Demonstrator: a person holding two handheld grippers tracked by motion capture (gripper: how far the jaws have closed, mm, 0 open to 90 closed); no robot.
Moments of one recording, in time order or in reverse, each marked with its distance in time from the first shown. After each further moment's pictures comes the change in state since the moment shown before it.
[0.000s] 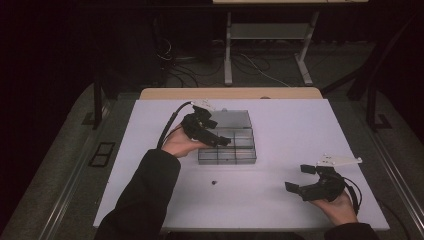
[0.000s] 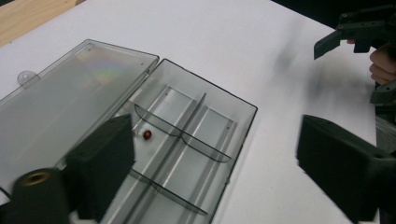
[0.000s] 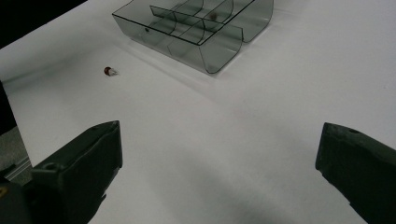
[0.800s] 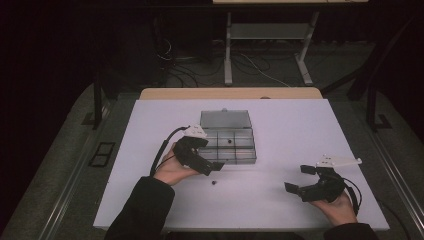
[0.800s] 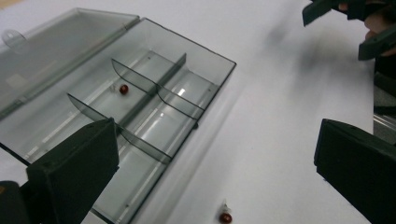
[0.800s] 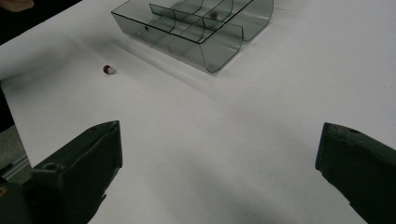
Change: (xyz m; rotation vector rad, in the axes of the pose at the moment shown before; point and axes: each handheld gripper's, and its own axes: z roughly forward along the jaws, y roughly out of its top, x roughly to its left) left arm -0.037 -0.058 -0.004 -0.026 0.036 0.012; right arm 0.003 0.000 0.000 0.004 -0.007 0.001
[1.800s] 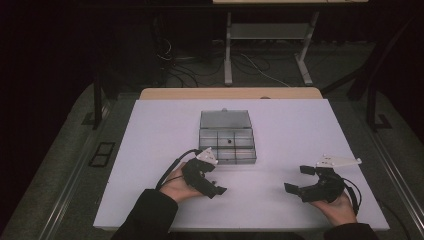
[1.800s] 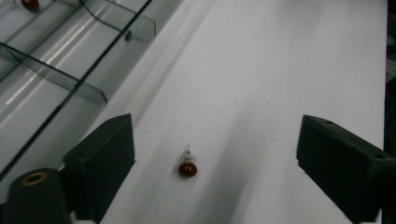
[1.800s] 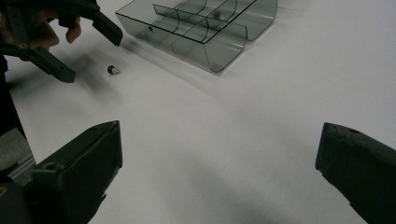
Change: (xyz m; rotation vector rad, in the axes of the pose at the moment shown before) left arm -0.021 -0.040 0.038 0.188 -0.066 0.049; right arm 0.000 0.000 0.000 0.001 0.014 0.003
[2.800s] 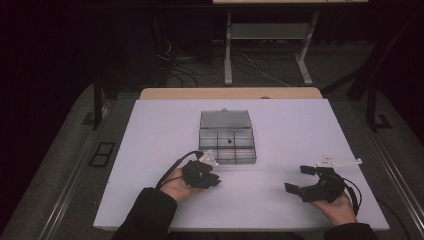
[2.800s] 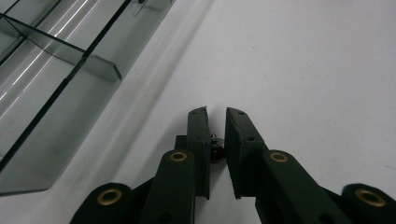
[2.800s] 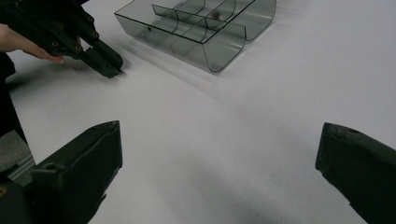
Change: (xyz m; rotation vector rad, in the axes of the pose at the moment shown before) left arm 0.007 -0.006 0.009 0.062 0.054 0.039; right arm 0.000 0.000 0.000 -0.002 0.000 0.007
